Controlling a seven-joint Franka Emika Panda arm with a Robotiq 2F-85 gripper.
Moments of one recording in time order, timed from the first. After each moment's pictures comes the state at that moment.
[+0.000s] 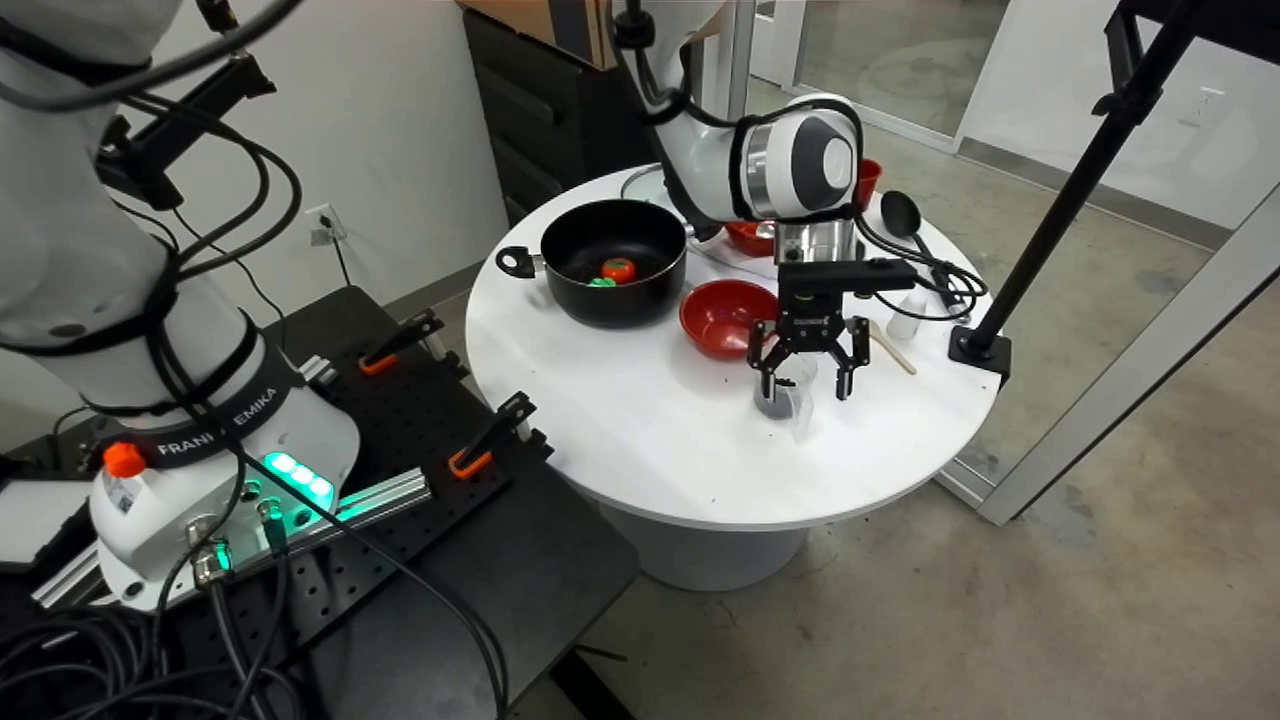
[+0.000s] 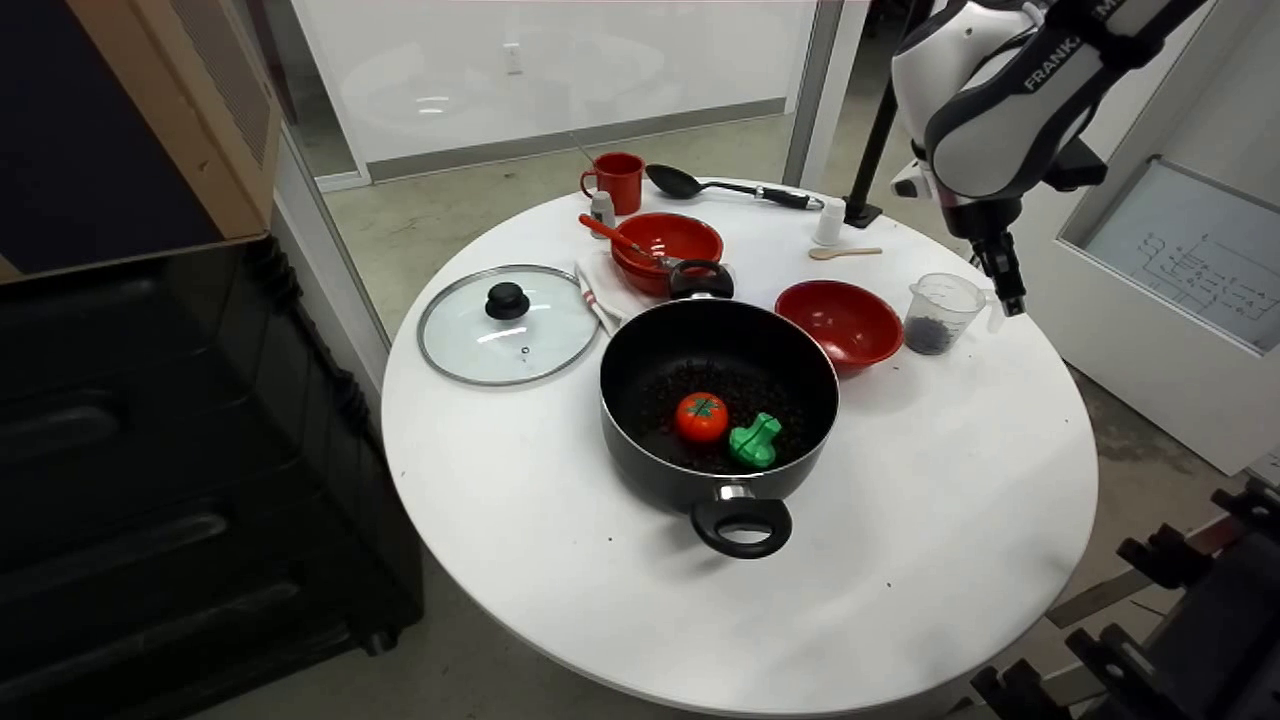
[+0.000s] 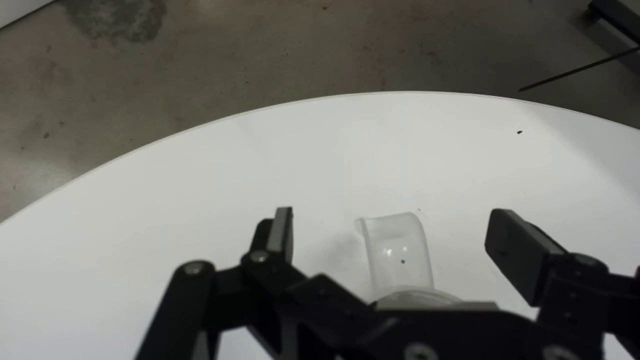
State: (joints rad) arm -0.27 0.89 -0.13 -1.74 -0.63 2.25 -0.68
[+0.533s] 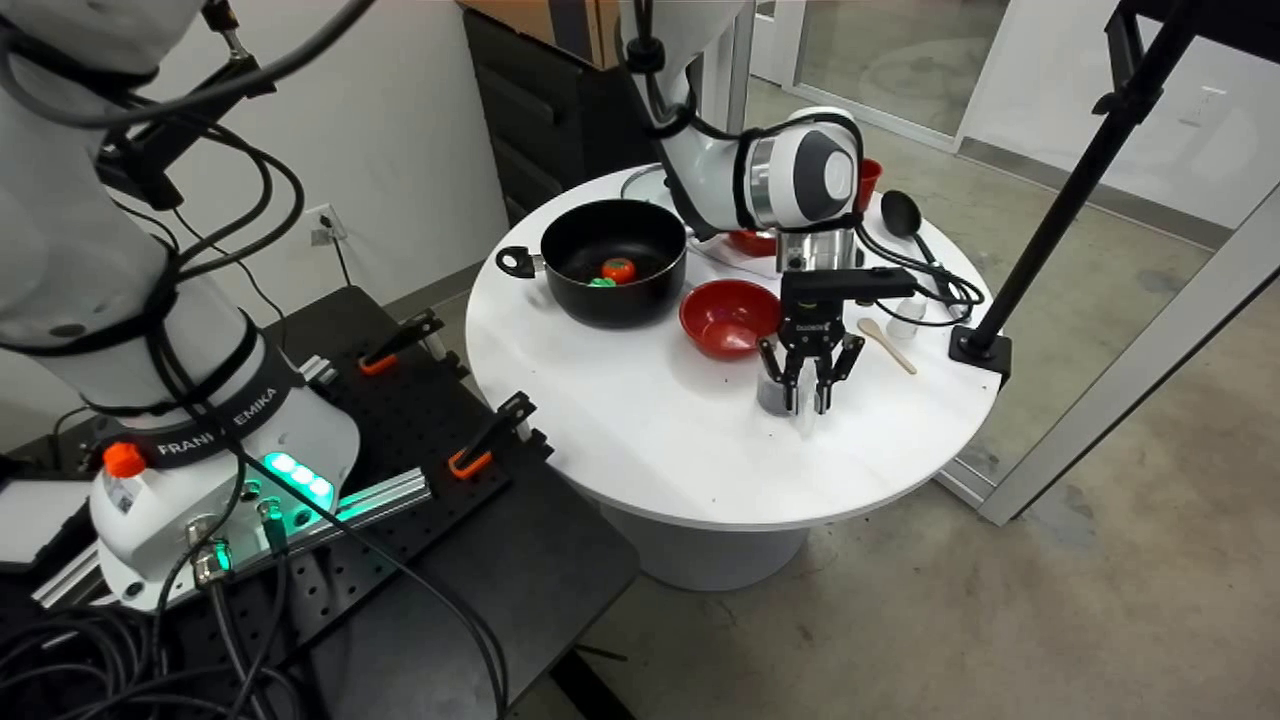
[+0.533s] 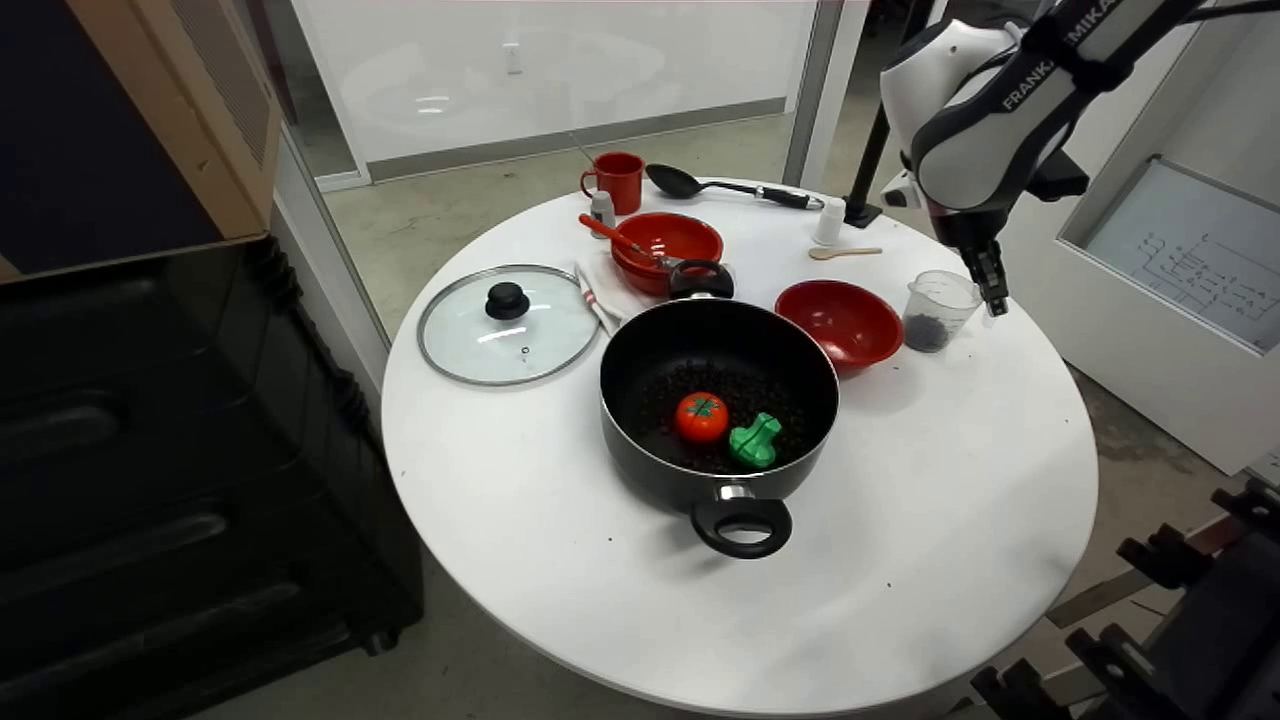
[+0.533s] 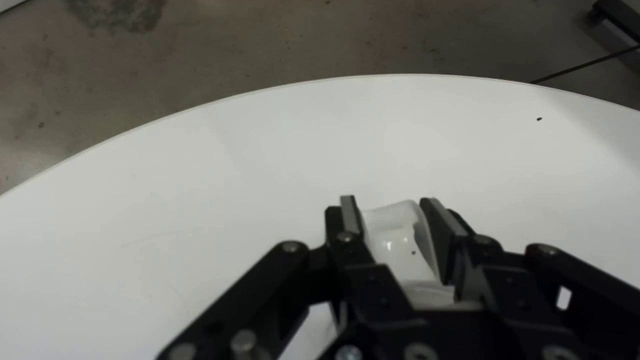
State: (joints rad) arm -0.27 0.94 -0.13 -1.68 -0.62 2.24 -0.71
